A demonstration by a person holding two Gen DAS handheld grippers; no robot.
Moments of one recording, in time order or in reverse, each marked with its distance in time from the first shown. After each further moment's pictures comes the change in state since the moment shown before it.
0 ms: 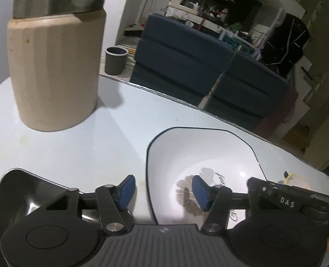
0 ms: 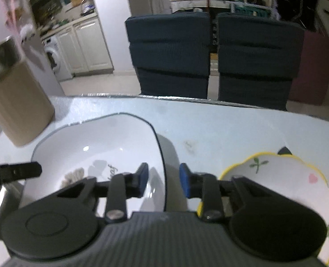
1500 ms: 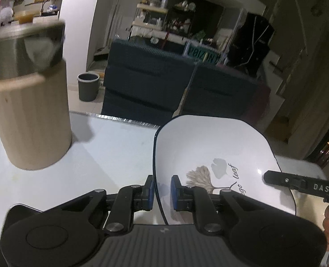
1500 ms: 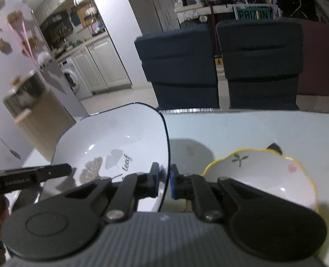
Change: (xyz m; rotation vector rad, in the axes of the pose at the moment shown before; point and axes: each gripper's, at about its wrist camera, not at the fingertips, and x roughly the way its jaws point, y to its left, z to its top) left arm -0.045 -0.036 0.007 0.157 -0.115 -0.092; right arm -0.075 -0.039 -0.003 0.109 -0.085 0.154
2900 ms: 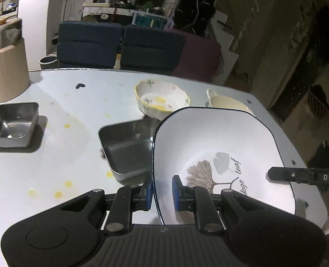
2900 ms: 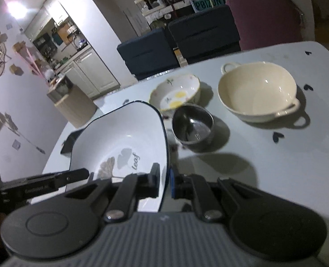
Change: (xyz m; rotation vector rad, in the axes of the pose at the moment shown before) left arm -0.134 -0.128 -0.157 0.158 0.182 -0.150; right arm -0.269 -0.028 -0.158 0.209 0.038 -0.024
